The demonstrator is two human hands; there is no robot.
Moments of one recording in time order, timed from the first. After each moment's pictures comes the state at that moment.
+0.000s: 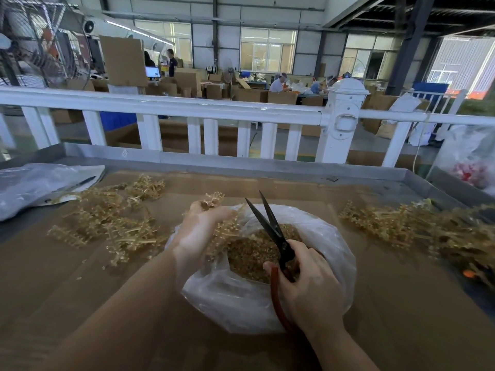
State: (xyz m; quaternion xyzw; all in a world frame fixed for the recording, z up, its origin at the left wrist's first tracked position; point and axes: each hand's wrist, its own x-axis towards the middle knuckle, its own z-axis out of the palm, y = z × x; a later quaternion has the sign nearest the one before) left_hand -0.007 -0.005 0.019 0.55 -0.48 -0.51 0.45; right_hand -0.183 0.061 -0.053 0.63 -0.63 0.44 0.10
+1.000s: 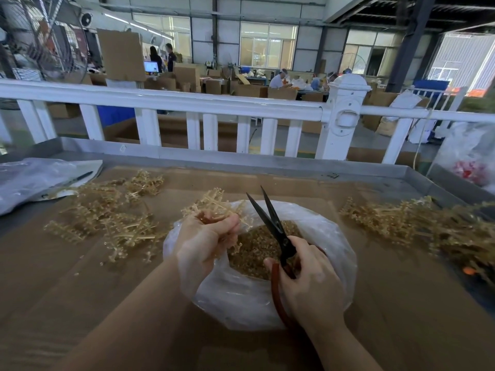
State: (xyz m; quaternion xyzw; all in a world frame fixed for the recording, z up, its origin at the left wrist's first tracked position) left_hand -0.018 0.004 0.011 0.43 -0.33 -0.63 0.55; right_hand -0.184 0.063 -0.053 0.63 -0.64 0.44 0.08
